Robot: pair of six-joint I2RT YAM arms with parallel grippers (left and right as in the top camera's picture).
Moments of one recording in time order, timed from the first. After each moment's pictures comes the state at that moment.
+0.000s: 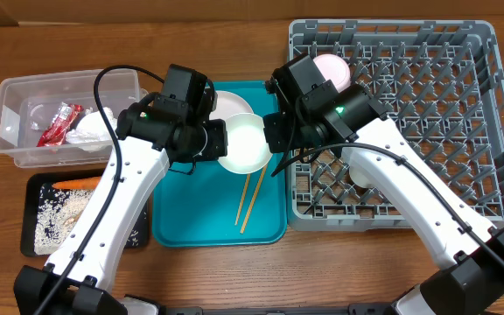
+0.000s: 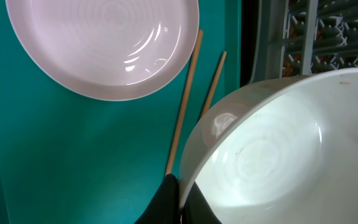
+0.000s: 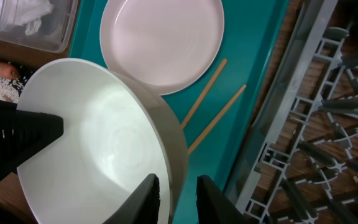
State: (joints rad) left arm -0.31 1.55 1.38 -1.01 0.21 -0.39; right arm 0.59 1.71 1.65 -1.05 -0.15 0.34
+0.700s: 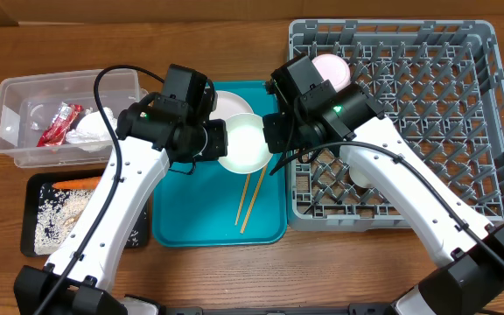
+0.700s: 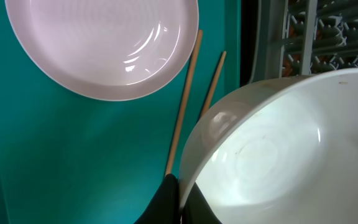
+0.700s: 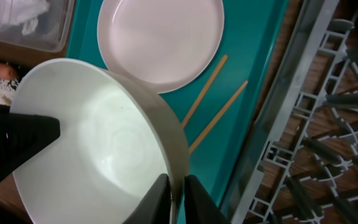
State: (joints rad) left arm -0.31 1.55 1.38 -1.01 0.21 -0.39; right arm 0.59 1.72 1.65 -1.05 -0.15 0.36
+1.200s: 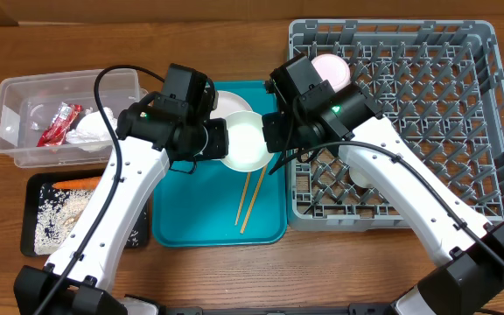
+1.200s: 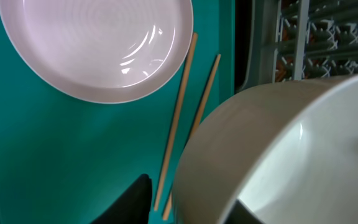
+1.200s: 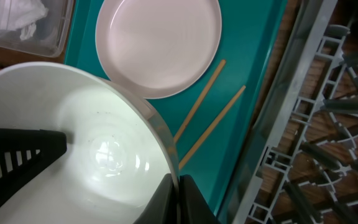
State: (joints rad) left arm -0.31 1.55 1.38 -1.00 0.22 -0.40; right arm 0.59 1.73 1.64 -1.03 -0.14 0.37
